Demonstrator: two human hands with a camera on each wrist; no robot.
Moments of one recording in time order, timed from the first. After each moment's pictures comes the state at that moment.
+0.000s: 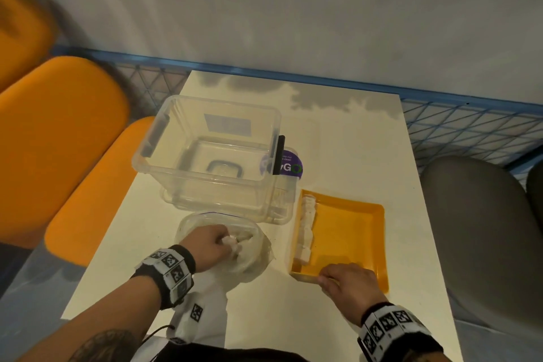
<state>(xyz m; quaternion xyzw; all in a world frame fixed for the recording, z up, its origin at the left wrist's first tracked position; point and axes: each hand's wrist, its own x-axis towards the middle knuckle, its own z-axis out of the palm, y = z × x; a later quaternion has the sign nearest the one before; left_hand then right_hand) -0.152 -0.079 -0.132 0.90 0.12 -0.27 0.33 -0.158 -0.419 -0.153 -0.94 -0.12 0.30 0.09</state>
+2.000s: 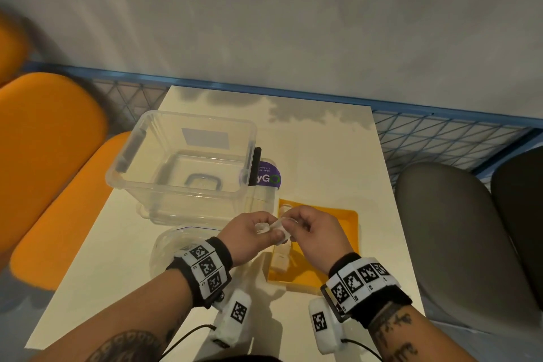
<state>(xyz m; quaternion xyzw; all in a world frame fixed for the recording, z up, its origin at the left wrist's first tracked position) -0.114 -0.188 -0.083 0.80 0.02 -0.20 0.57 -0.101 -0.372 -0.056 -0.86 -0.04 0.14 0.49</state>
